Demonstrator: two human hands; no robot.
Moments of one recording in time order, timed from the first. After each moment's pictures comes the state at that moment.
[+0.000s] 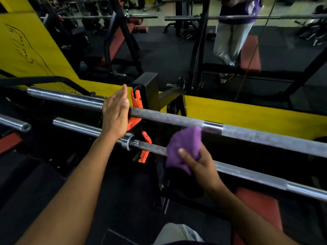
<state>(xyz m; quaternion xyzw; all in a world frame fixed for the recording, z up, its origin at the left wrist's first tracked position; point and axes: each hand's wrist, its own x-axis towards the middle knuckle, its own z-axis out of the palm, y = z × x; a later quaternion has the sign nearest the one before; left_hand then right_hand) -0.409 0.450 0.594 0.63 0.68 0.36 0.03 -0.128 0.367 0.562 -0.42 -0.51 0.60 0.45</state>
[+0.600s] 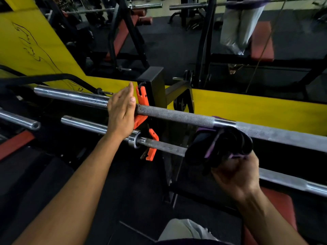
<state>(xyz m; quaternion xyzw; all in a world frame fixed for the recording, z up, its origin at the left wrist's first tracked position) -0.408 0.448 0.595 0.64 0.68 0.35 0.02 -0.101 0.378 0.575 -0.31 -0.05 0.79 0.53</state>
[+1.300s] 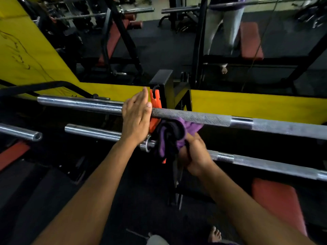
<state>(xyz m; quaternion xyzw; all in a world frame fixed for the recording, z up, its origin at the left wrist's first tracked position) -0.424 0.448 0.597 0.70 0.64 0.31 0.02 -0.240 0.397 0.572 -0.38 -0.22 0.75 0.50</state>
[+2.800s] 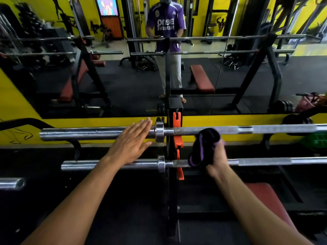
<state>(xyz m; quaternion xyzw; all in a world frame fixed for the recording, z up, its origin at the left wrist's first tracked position) -0.582 0.472 0.594 0.89 0.45 0.06 -0.09 -0.297 0.388 0.592 -0.42 -0.11 0.61 0.66</state>
